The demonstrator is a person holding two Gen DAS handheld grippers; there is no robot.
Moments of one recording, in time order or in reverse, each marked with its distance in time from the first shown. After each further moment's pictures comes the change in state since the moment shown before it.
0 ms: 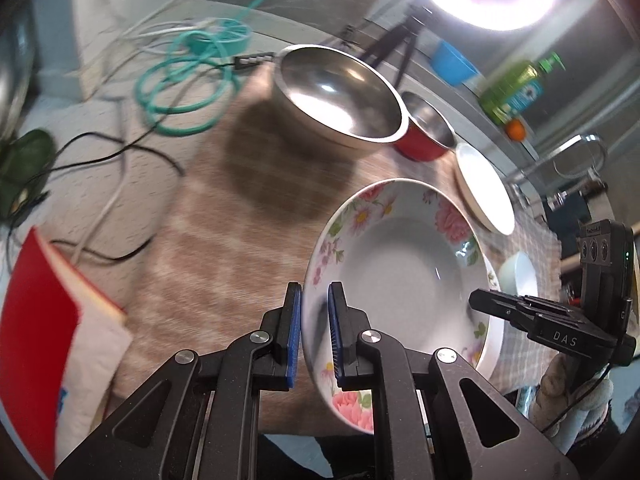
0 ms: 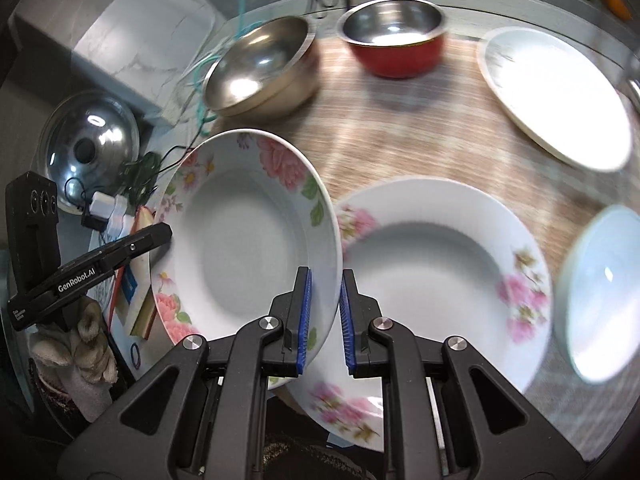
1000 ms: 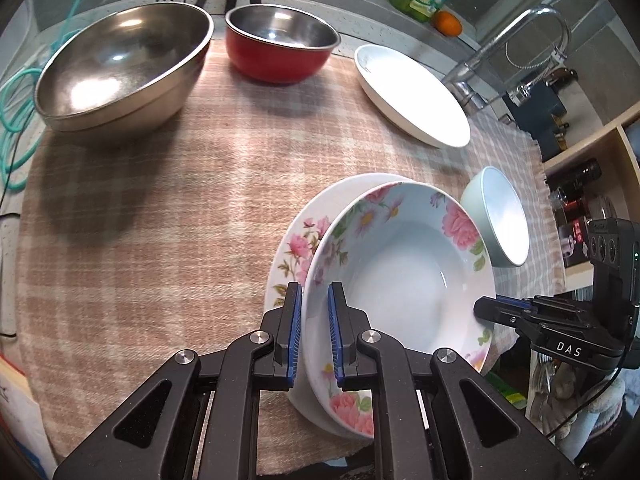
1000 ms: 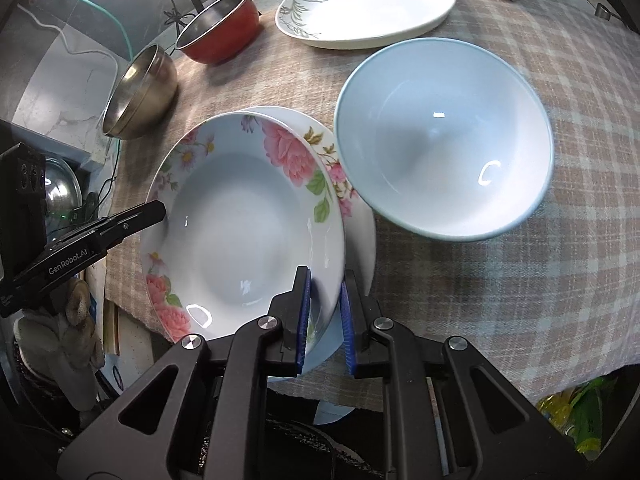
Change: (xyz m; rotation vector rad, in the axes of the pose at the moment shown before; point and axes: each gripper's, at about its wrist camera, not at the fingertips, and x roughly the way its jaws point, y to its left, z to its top) left arm 0.077 -0.105 -0.003 0.295 0.184 -0.072; right arm -0.026 -0.096 -0.063 0.258 -0.009 -0.115
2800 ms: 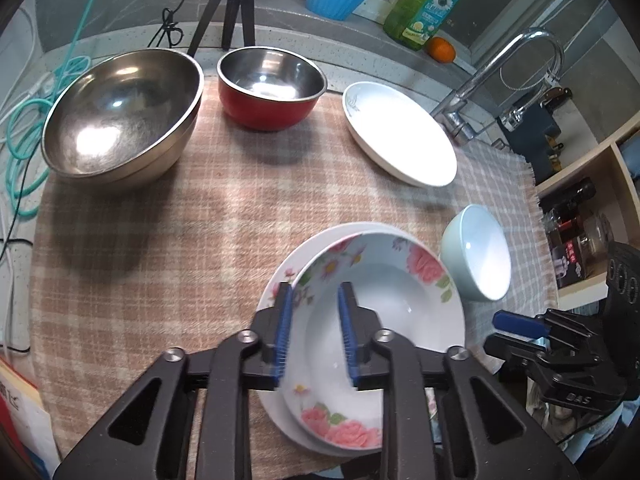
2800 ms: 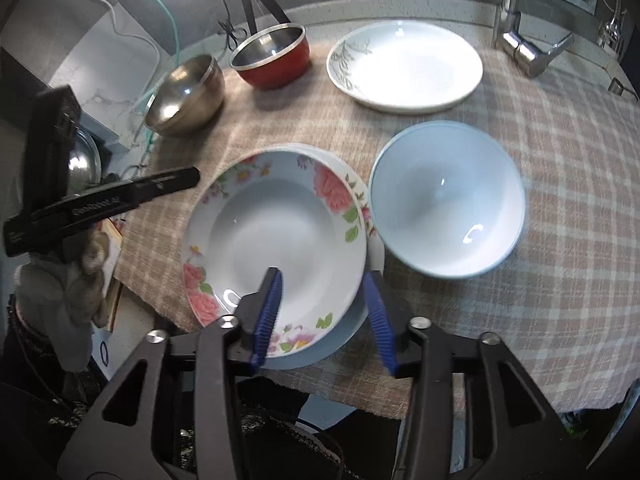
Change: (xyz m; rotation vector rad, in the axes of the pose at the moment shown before) left arm -0.022 -0.011 0.022 -0.015 -0.080 -0.002; right arm -0.057 0.017 0.005 -0.175 -0.118 0.015
